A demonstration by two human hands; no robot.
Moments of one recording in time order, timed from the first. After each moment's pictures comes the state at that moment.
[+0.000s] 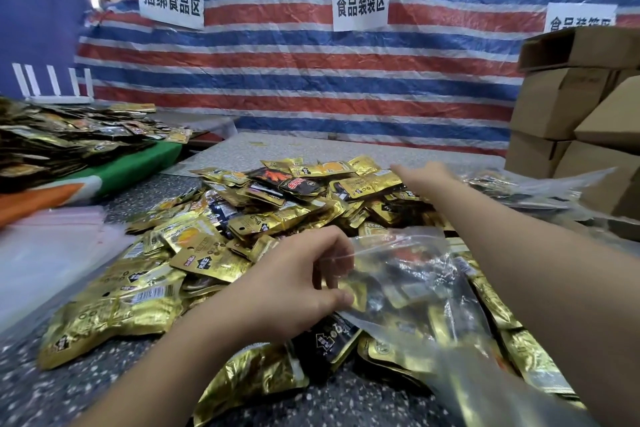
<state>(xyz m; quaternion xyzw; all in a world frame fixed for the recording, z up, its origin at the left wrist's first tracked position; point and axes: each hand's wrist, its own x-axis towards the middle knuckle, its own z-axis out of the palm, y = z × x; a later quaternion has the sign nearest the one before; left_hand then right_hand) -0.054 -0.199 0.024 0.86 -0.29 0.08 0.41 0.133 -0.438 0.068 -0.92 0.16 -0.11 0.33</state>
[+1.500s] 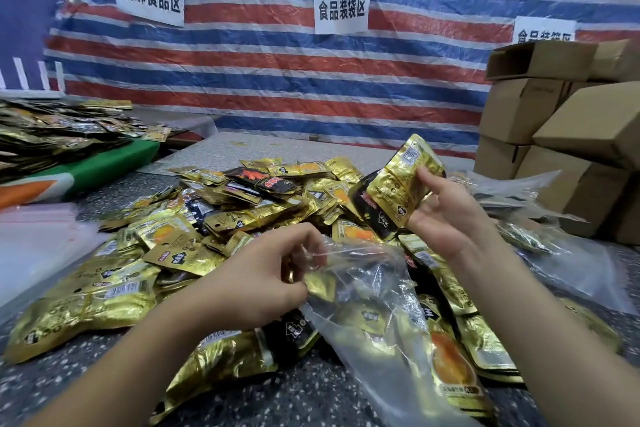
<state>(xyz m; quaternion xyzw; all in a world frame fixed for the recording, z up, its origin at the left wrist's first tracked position) -0.053 -0.196 0.021 0.83 -0.30 0.03 0.46 0.006 -0.446 0.068 -0.41 0.01 0.00 0.91</state>
